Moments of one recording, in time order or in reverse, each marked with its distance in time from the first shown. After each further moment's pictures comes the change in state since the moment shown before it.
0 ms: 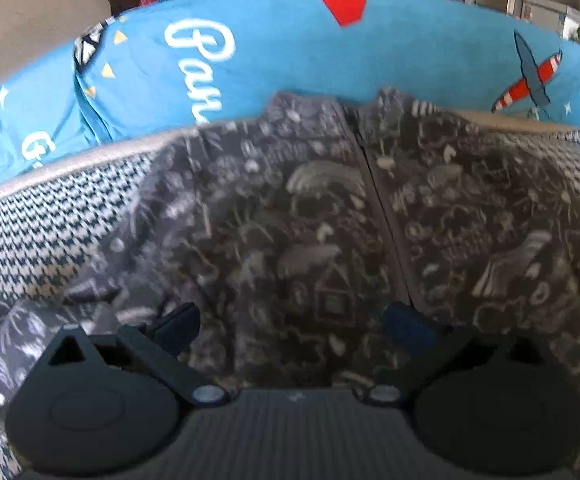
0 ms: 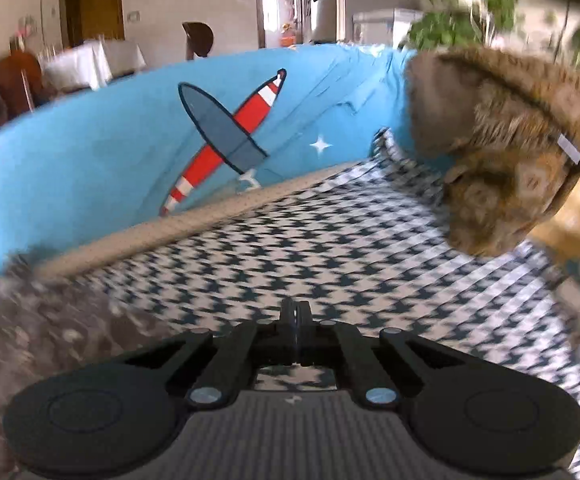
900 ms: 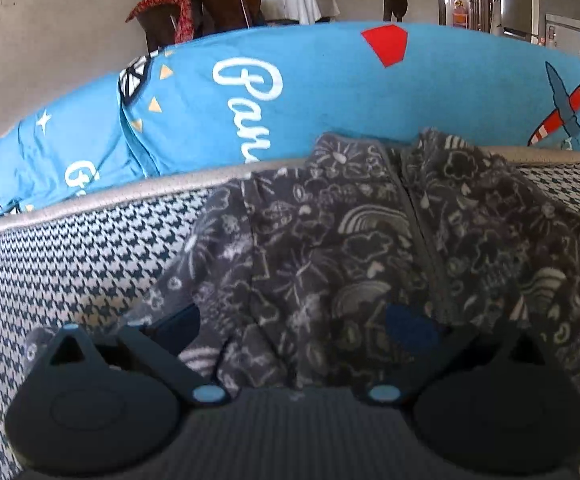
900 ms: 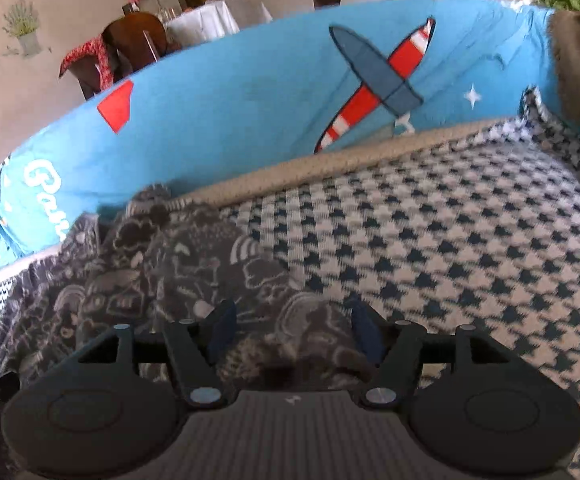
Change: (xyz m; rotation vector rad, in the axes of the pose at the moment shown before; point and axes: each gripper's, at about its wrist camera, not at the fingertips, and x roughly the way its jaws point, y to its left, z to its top) left arm -0.011 0.014 0.010 -0.019 -0.102 0.117; right arm 0.009 0.026 -0.025 -0.118 0.181 0.385
